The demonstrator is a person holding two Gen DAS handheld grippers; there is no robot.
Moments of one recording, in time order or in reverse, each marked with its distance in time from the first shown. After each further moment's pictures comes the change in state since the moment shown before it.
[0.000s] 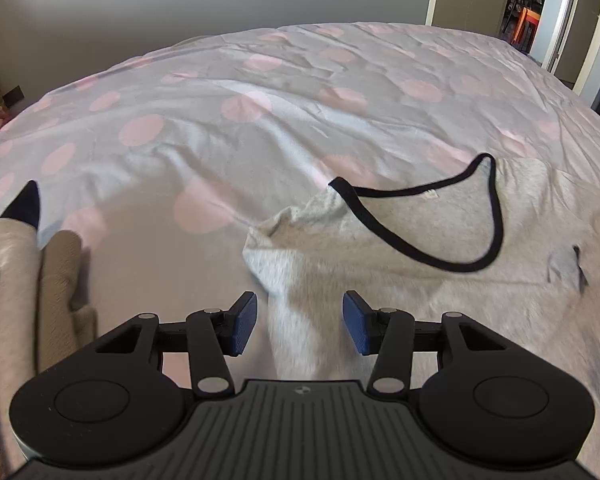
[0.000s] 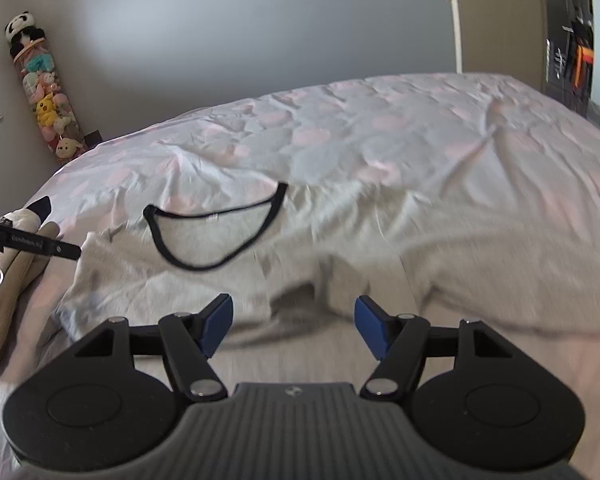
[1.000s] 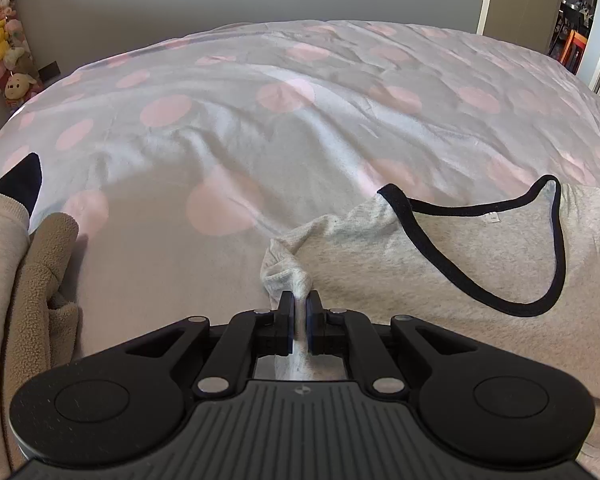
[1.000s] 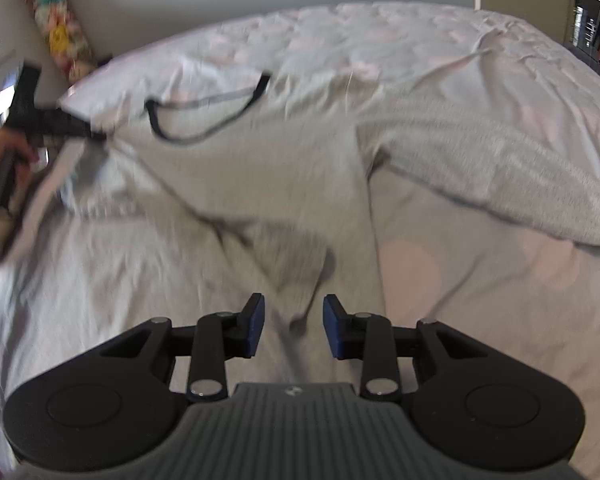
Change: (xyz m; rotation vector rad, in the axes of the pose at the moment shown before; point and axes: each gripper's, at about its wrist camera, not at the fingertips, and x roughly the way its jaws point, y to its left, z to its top) left arm 0.039 0.005 0.002 -0.099 -0.004 0.108; right arm -0.049 -0.061 -0.063 -0.018 0.208 0.058
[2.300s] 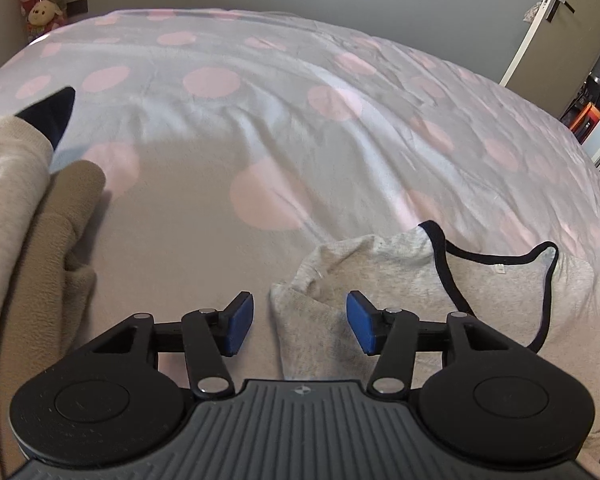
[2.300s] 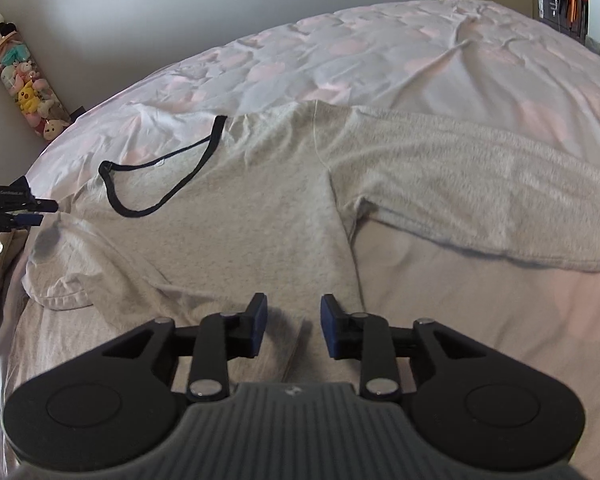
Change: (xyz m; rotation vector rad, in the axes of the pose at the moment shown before) left arm 0.004 0.055 -0.001 -0.241 0.017 -0.111; right arm 0.059 -0.015 0.033 0.140 -0.024 -0.001
